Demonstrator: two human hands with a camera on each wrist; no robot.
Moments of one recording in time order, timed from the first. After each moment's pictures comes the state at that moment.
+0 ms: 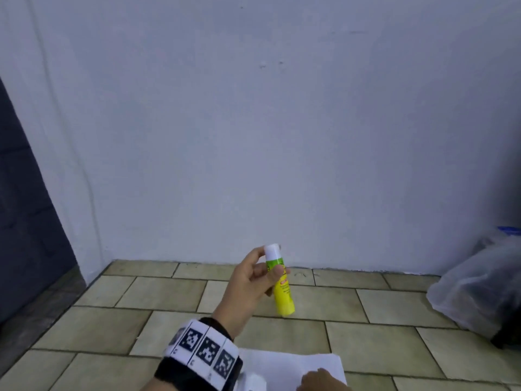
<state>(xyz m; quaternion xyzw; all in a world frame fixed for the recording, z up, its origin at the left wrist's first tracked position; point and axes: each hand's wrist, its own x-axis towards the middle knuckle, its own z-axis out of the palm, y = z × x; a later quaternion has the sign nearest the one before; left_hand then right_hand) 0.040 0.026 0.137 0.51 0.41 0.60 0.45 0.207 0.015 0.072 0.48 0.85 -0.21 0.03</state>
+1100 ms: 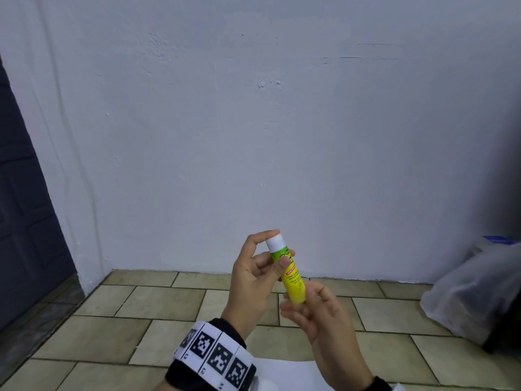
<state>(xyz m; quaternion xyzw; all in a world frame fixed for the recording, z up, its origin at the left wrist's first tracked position) 0.061 0.010 0.175 0.52 0.33 0.70 0.36 0.185 0.008 0.134 0.24 0.41 -0.66 -0.58</state>
